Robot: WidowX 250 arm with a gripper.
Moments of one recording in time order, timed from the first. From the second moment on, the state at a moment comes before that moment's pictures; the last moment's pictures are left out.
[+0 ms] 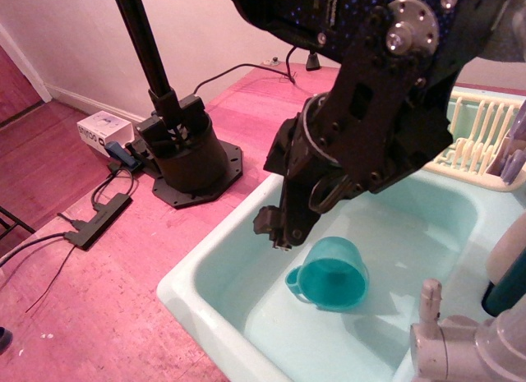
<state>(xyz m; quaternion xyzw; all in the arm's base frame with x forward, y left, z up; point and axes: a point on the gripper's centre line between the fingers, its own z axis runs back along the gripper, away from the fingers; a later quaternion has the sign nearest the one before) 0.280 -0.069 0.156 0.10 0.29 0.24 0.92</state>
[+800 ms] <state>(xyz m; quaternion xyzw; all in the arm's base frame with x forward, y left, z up) 0.290 -0.086 0.094 -0.02 0.10 0.31 0.94</state>
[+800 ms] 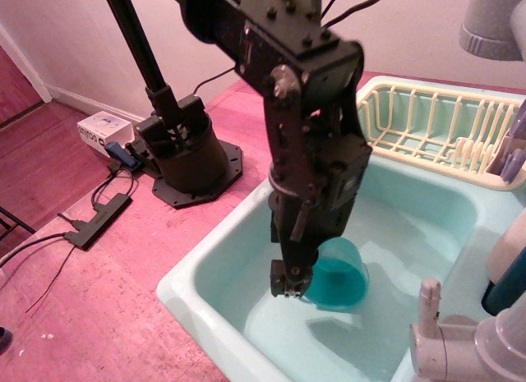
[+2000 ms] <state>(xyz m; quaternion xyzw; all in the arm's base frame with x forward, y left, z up) 0.305 -0.032 0.104 -0.04 0.00 0.45 0.89</state>
